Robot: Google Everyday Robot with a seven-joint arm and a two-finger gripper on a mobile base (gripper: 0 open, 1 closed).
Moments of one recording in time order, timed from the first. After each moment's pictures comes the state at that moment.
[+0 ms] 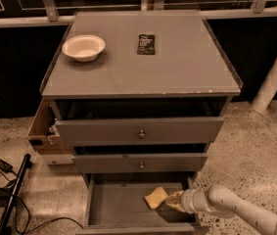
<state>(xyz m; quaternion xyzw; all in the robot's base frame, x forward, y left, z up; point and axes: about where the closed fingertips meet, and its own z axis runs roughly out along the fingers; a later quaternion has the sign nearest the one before) 0.513 -0.176 0.230 -0.53 0.75 0.21 0.34</state>
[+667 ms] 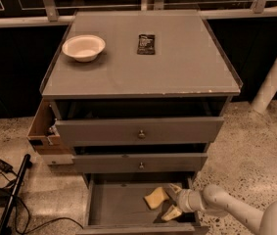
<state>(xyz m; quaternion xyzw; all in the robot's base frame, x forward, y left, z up) 0.528 -0.163 0.195 -0.54 0.74 0.21 0.34</state>
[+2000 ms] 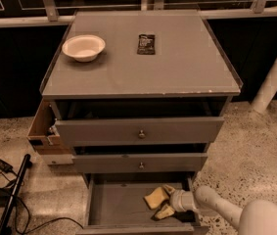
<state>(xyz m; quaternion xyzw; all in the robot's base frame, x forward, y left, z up) 0.550 -0.143 0.144 -0.51 0.75 0.23 0.35</state>
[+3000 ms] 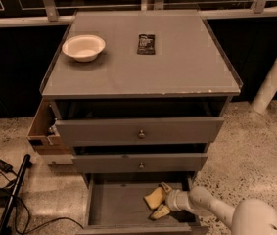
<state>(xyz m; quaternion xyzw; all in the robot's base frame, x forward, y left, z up) 0.563 -0.126 0.126 -0.50 0.76 0.22 0.35</state>
